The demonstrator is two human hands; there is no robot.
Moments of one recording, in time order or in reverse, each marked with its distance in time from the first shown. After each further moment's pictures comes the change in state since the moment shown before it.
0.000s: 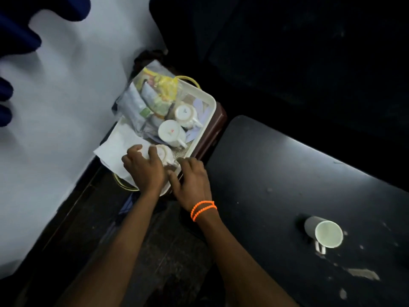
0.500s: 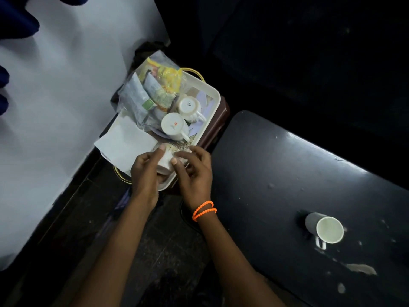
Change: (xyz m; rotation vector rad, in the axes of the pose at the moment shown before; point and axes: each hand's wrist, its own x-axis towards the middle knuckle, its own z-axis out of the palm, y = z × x) left_hand -0.016 -0.011 -0.030 -0.683 -0.388 -0.405; right_hand -0.009 -0.019 0.003 0.665 0.219 0.238
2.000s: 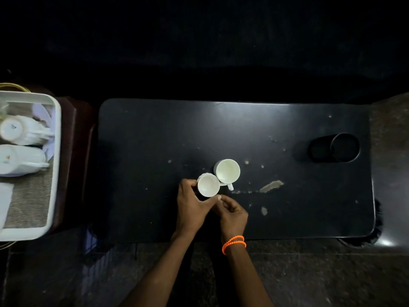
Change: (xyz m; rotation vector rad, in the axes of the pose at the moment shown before) left_hand -0.166 -0.260 0.158 0.969 -0.632 0.438; right_hand -0.143 0.152 -0.287 0.376 0.878 0.704
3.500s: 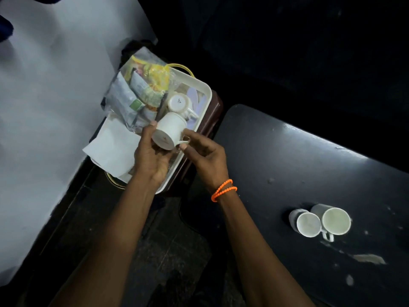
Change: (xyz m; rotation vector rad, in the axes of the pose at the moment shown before) left_hand 0.085 -0.038 -0.347 -1.309 0.535 -0.365; right_hand -0.168 -0.052 0.307 -0.254 -1.018 -0.431
